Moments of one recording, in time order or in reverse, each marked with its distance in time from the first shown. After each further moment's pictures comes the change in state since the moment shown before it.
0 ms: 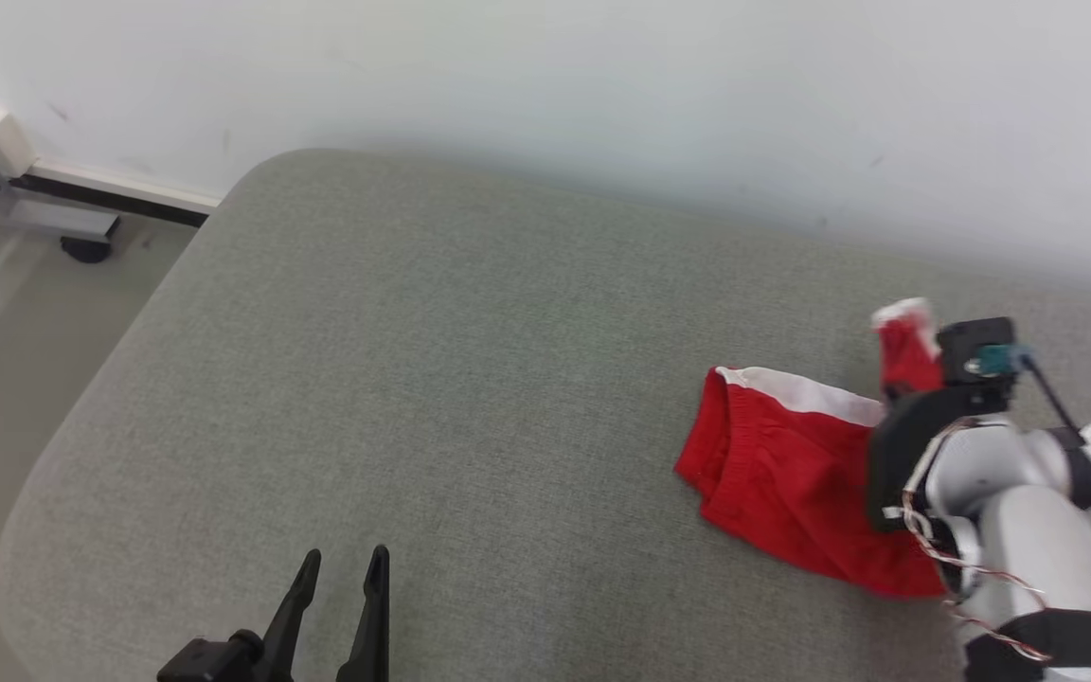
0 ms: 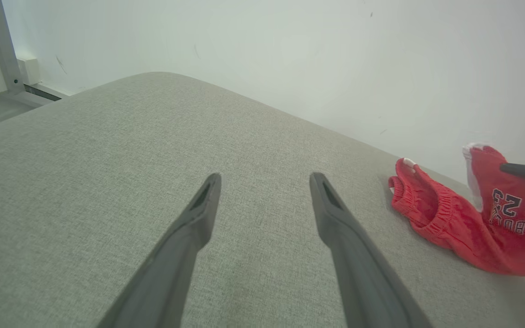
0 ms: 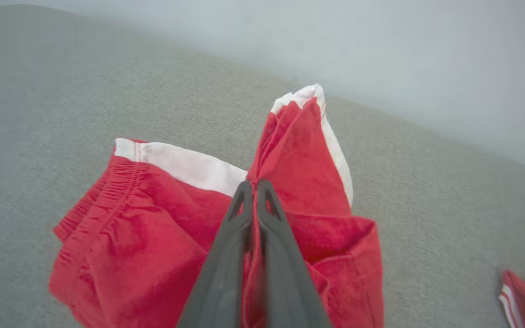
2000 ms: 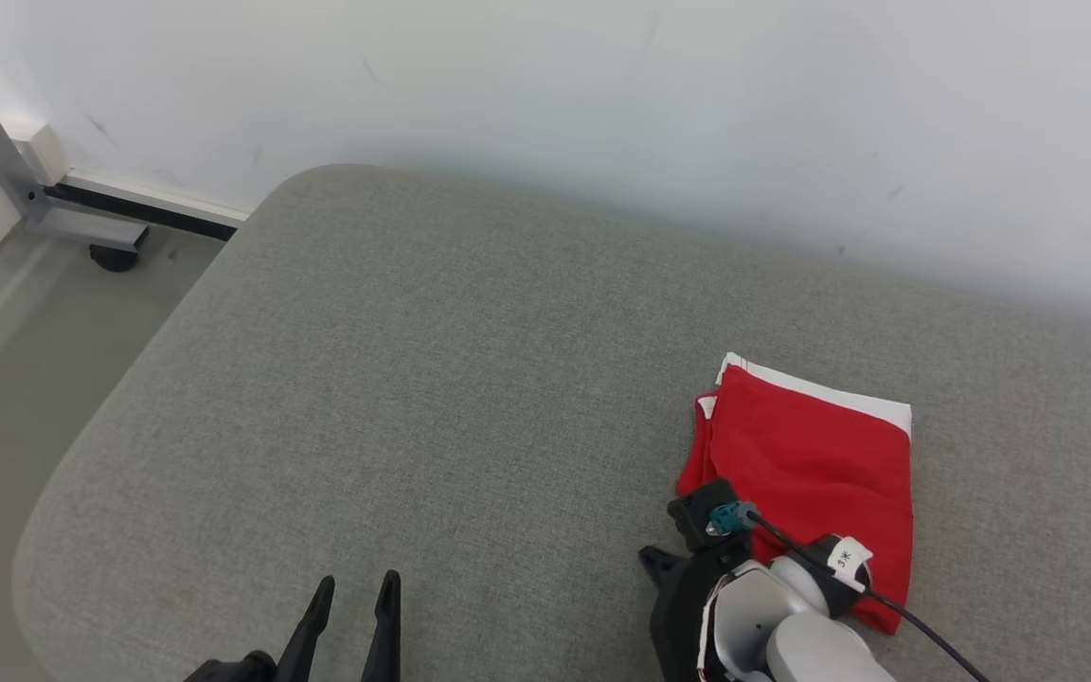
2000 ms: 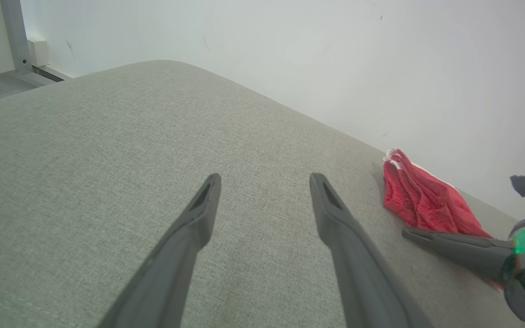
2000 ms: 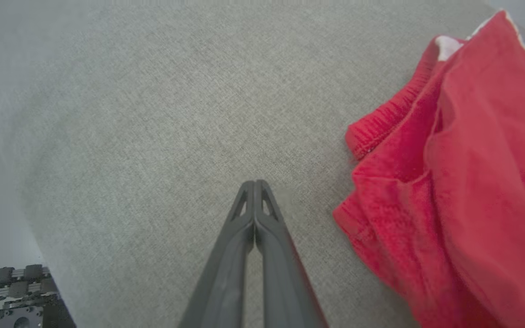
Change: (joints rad) left arm 0.027 -0.061 0.036 0.060 0.020 -0.057 0.000; right arm 0.044 0.068 0.537 0.250 0.203 0.000 -0.170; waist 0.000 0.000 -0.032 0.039
